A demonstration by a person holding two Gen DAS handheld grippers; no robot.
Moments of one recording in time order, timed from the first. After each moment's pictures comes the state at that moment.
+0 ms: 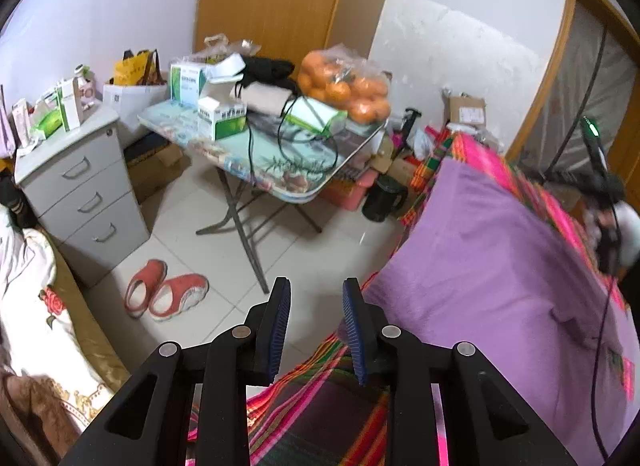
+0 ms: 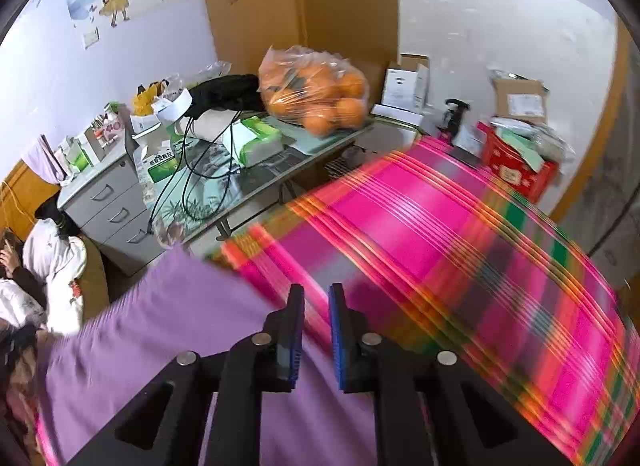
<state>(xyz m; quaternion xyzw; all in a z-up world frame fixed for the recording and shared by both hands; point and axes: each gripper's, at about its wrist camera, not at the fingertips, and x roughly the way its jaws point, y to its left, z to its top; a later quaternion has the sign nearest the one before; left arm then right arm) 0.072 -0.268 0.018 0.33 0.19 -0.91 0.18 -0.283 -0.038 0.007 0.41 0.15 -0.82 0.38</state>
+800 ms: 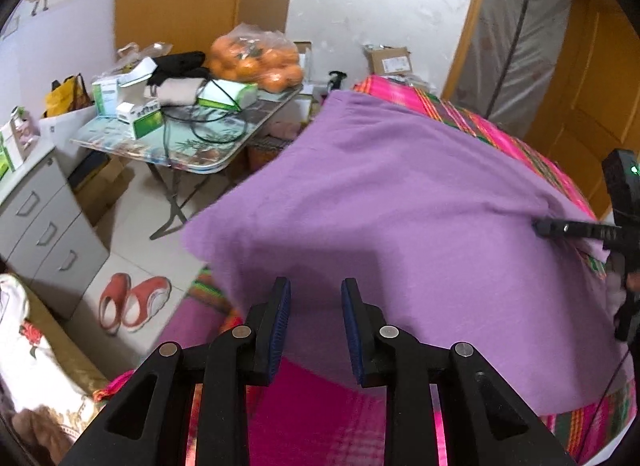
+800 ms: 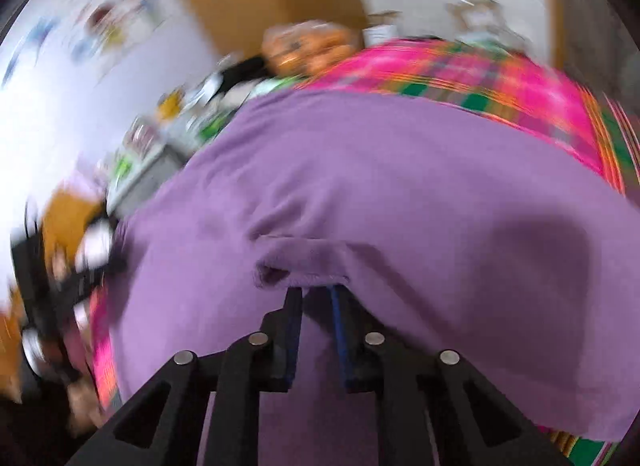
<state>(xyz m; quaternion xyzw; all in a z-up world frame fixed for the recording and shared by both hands) 0.080 -0.185 -0.001 0.38 0.12 -0.91 0.09 -0.093 0.101 -0.040 0.47 0.01 -0.80 0.38</state>
